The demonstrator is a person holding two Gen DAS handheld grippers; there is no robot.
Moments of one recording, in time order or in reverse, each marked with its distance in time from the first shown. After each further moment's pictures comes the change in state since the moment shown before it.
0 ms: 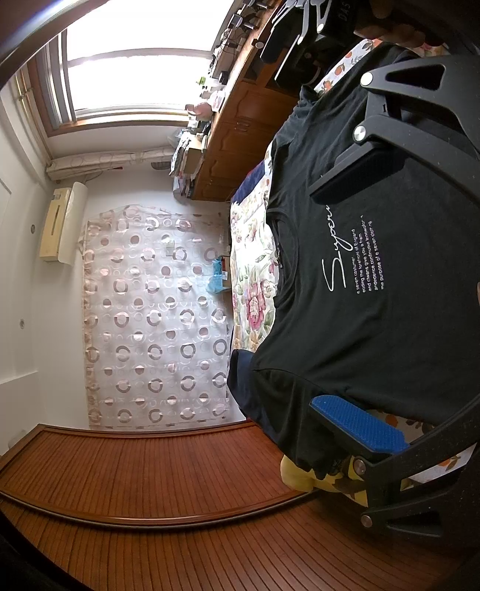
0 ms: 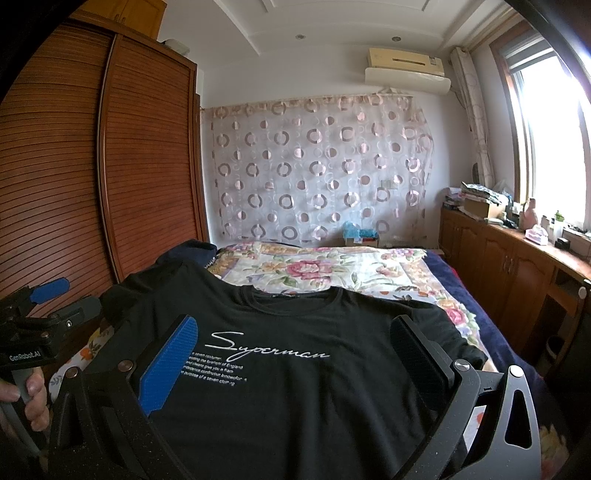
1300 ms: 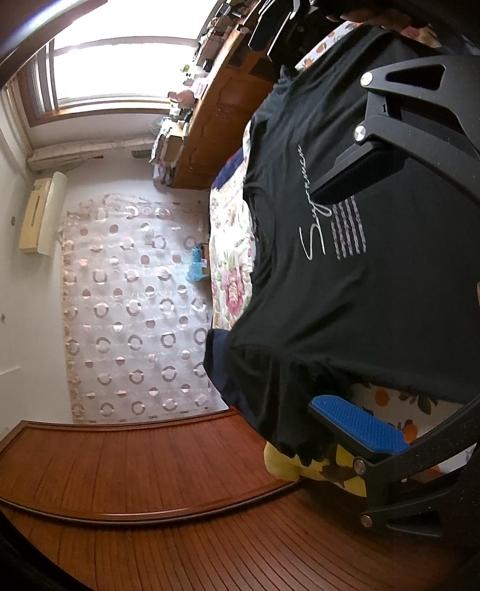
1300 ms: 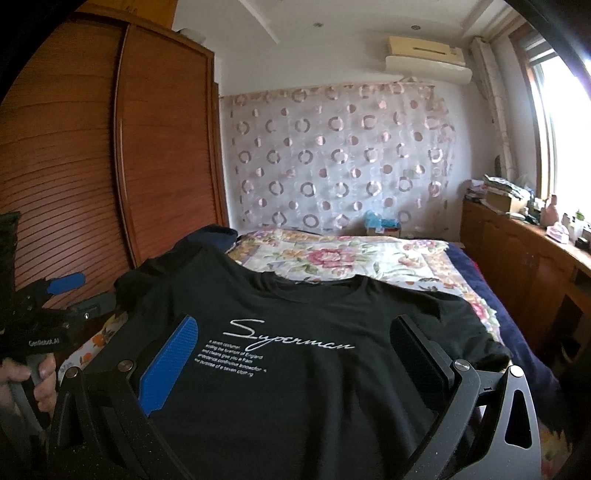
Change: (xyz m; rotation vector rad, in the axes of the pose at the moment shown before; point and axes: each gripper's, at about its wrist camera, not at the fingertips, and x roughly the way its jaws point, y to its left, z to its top) left arm 0.018 0.033 -0.004 0.014 0.090 0.044; right arm 0.018 0.005 -0.001 -0.016 0.056 0.086
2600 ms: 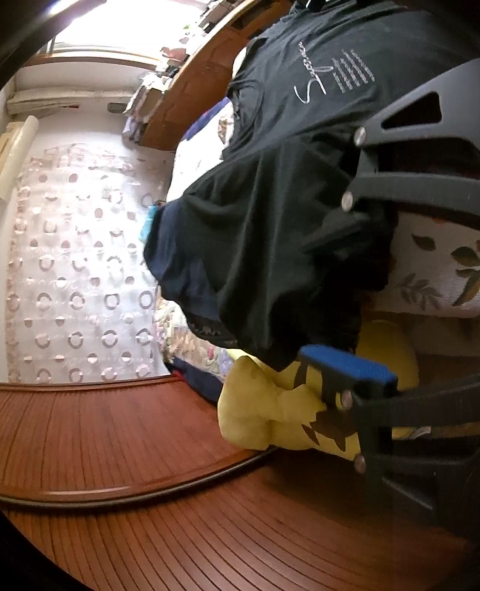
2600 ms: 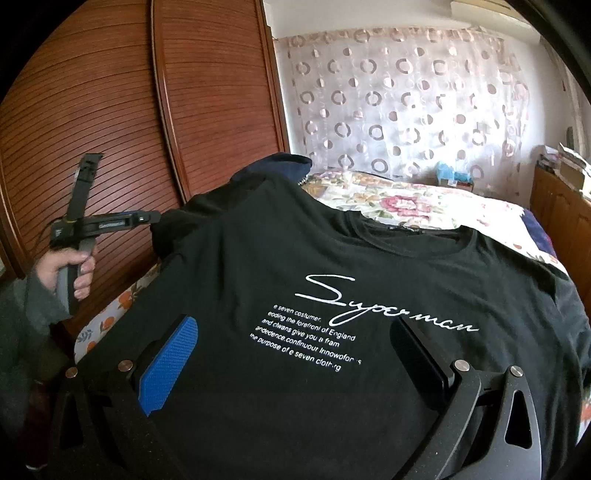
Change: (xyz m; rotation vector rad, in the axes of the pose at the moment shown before) left arm 0.134 0.173 0.001 -0.075 0.226 0.045; right arm 0.064 -0.040 0.022 -0.039 0.208 0.241
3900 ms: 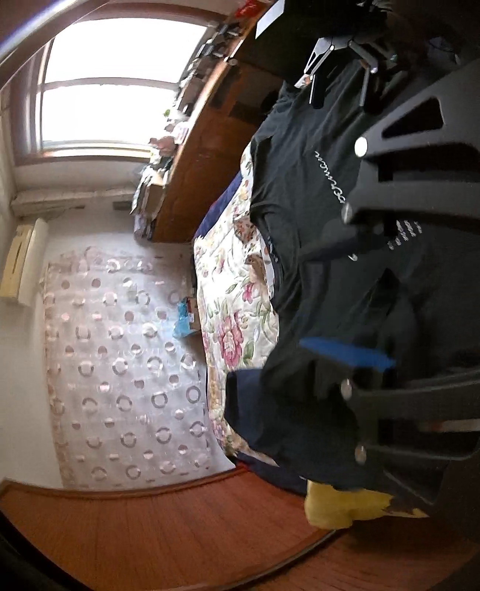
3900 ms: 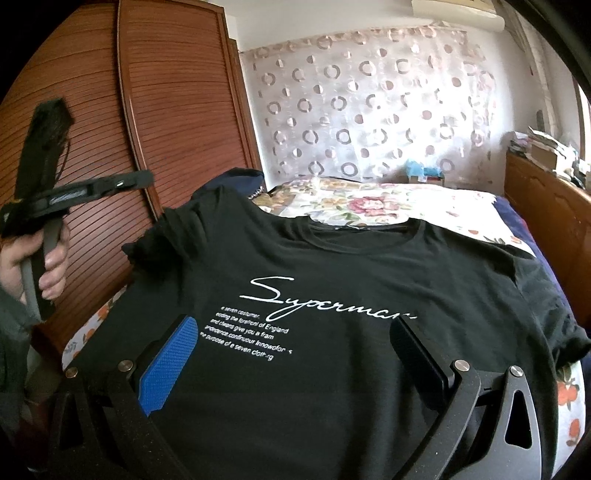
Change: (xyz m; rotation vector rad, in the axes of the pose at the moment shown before) left arm -0.077 -0.119 0.032 0.187 -0.147 -0.279; right arm 0.011 0.004 -0.008 0.075 -0.042 -0.087
